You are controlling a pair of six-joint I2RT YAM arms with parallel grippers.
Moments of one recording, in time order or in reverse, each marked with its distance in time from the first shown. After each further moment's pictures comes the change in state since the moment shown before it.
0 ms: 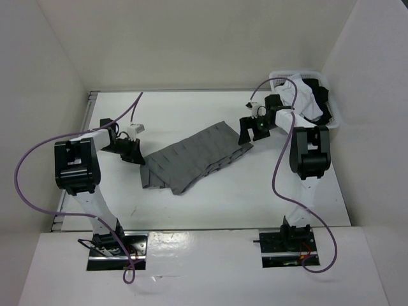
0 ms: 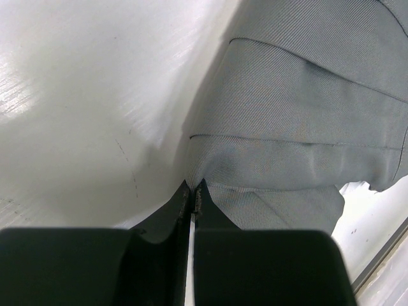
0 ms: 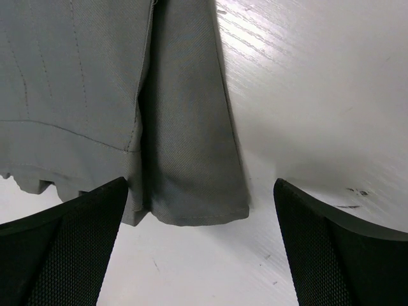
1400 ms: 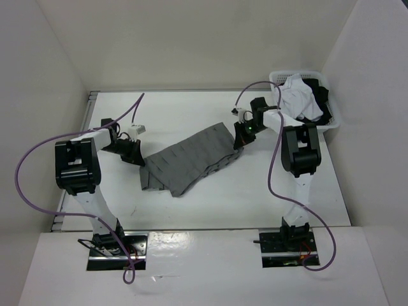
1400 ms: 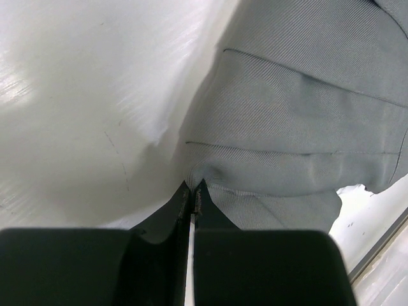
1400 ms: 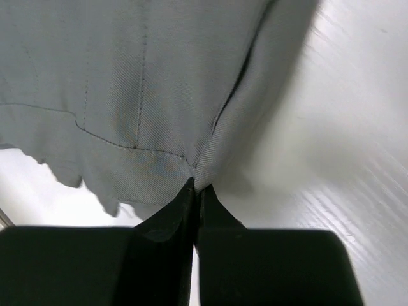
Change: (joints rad) left arm -0.010 -0.005 0.005 -0.037 -0.016 0.005; right arm 0.095 0.073 0.050 -0.082 -0.076 -0.034
